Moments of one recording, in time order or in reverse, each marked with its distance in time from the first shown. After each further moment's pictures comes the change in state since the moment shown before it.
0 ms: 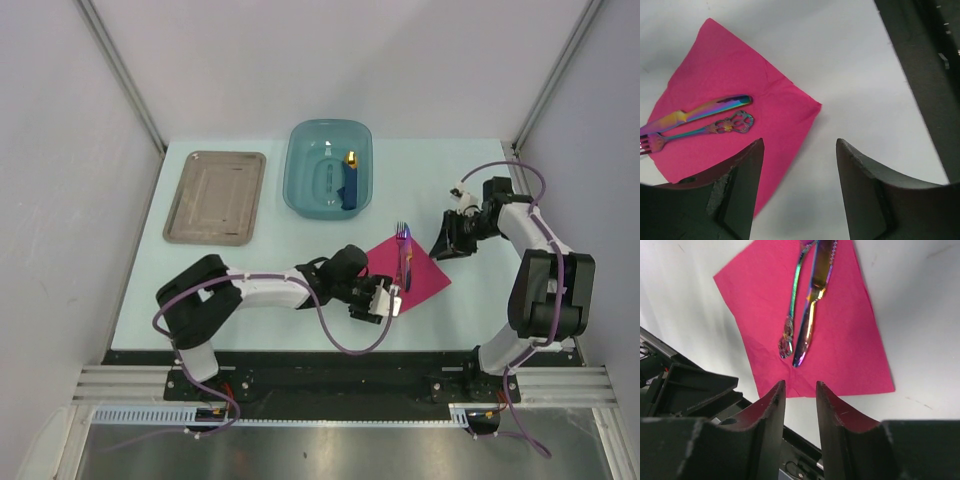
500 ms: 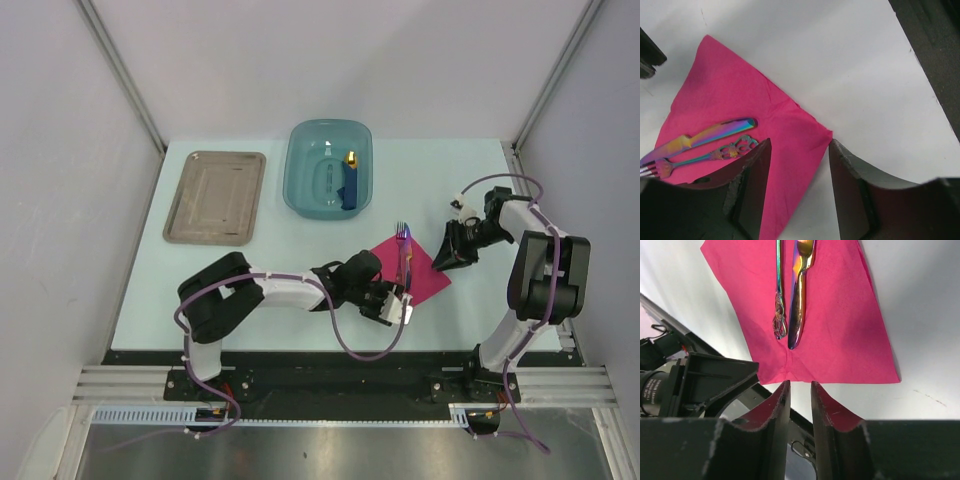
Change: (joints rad) left arm -0.047 0.133 0.079 0.056 -0.053 0.082; right arm -0.063 0.122 0.011 -0.118 -0.062 -0.093
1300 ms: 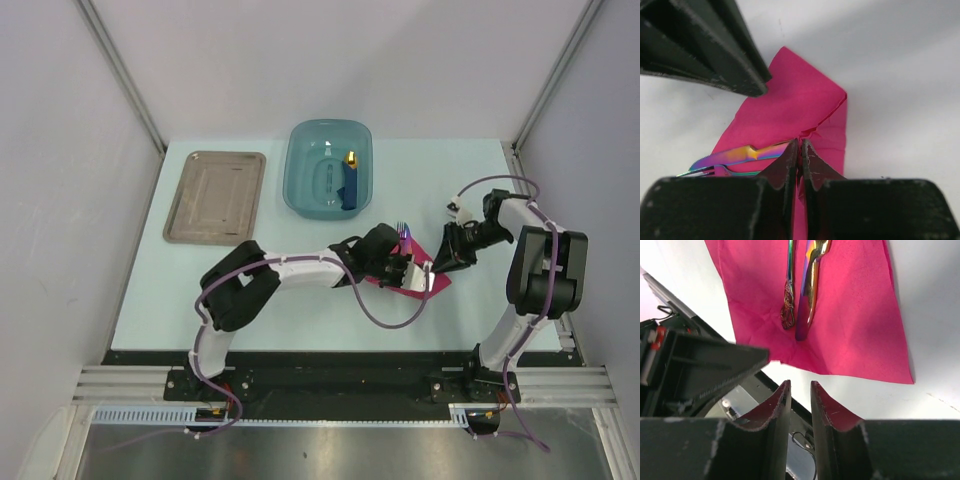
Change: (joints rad) left arm 0.047 0.149 0.315 -0.109 -0.027 -0.041; right arm -0.007 0.047 0.027 -0.079 -0.050 -0.087
